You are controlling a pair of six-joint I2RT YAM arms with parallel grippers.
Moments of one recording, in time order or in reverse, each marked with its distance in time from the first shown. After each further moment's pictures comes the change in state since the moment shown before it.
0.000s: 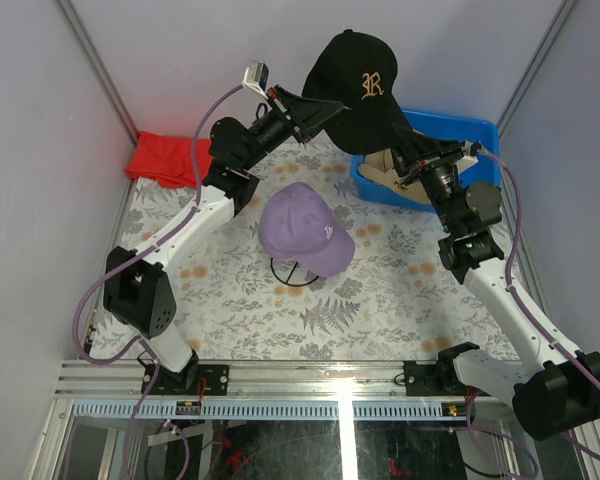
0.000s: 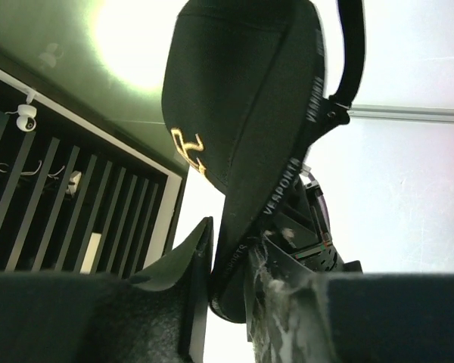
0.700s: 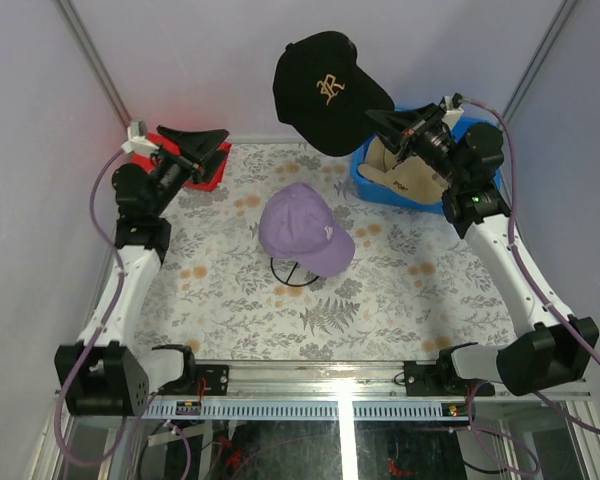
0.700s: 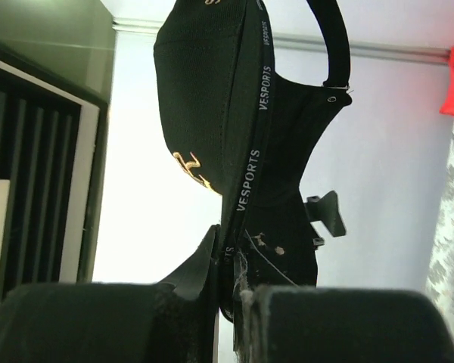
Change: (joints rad) left arm 0.447 -0.470 -0.524 -0.216 0.048 0.086; right arm -0.068 0.203 0.358 -0.298 -0.352 -0.159
